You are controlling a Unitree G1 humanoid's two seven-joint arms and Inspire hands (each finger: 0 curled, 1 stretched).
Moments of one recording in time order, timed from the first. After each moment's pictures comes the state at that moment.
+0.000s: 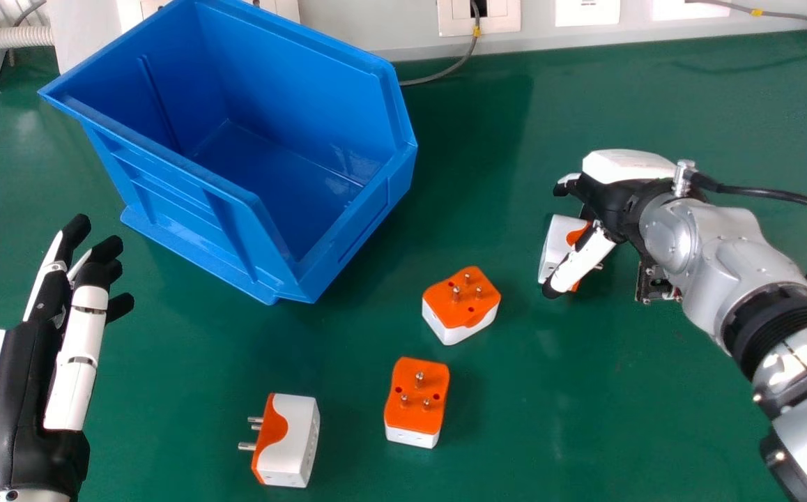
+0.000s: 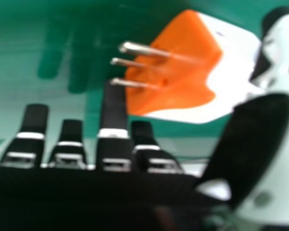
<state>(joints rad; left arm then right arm) 0.30 0.16 0.31 -0.15 -0.13 -0.24 -0.13 -1.03 -0.34 0.56 1.17 -0.68 0.06 0.20</state>
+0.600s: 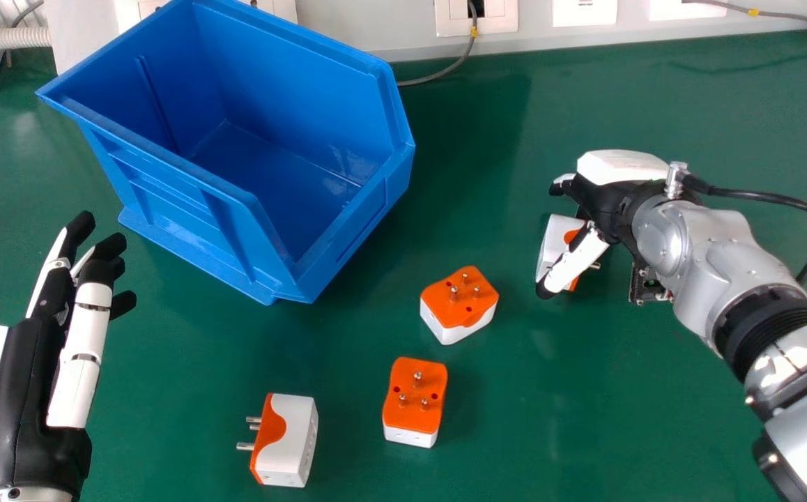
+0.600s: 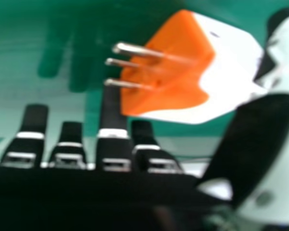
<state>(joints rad) 0.32 0.16 0.29 -0.20 -0.12 -0.21 -0.11 -1.03 -0.33 0.57 1.18 -0.69 0.07 0.18</state>
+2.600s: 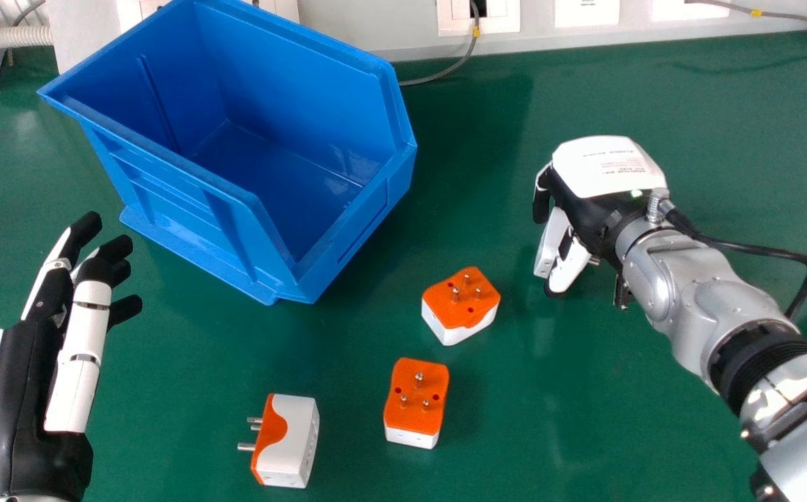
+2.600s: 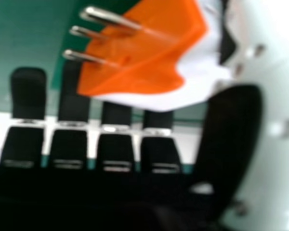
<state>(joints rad) 0.39 0.13 0.28 -0.36 -0.12 -0.10 -0.09 -0.96 -0.32 0.61 1.18 -0.77 -0.05 -0.19</state>
